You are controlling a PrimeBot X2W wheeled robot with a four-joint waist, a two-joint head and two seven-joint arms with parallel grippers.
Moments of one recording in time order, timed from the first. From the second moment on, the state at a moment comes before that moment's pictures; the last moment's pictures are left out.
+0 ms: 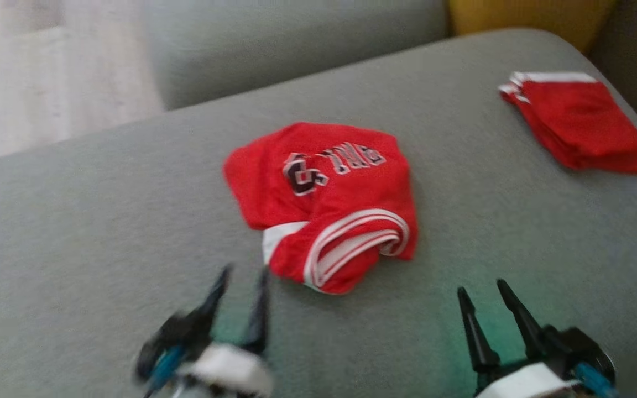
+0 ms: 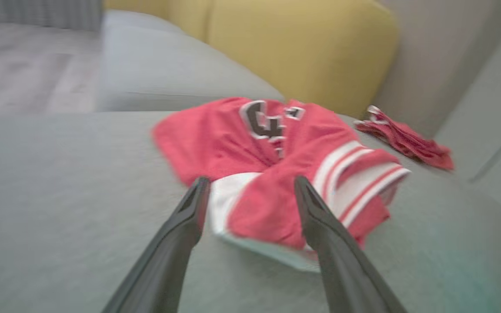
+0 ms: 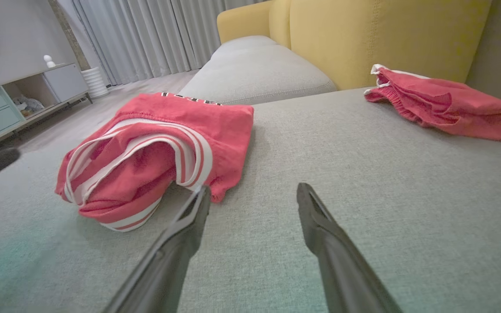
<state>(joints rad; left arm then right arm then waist) -0.15 0.05 -0.47 0.46 -0.42 0.03 -0.25 0.10 -0.07 0.18 0.28 0.16 0.12 -0.26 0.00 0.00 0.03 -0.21</state>
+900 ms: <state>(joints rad) 0.39 0.06 -0.22 0.02 -0.16 0.11 -0.25 0.28 -0.04 0.12 0.22 0.16 0.12 -0.26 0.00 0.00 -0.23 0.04</state>
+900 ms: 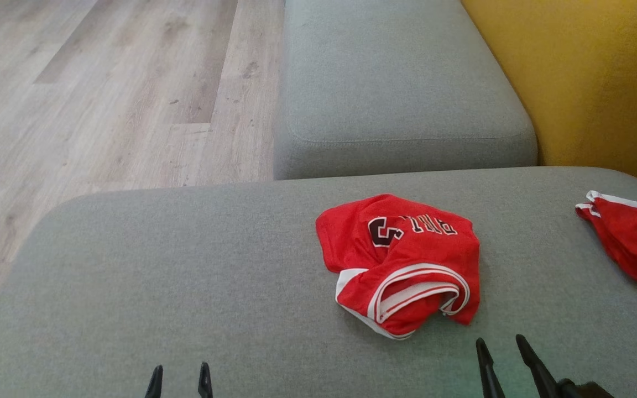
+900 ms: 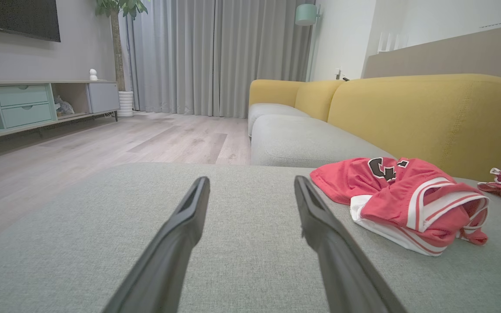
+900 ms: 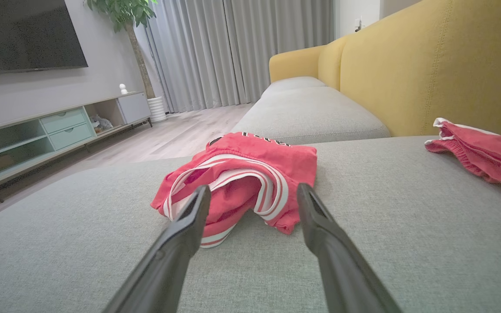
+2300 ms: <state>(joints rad) 0.28 0.10 -0.43 0.17 -0.25 0.00 -0.25 0.27 -0.05 0.16 0.21 0.14 0.12 -0.26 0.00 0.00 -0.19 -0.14</state>
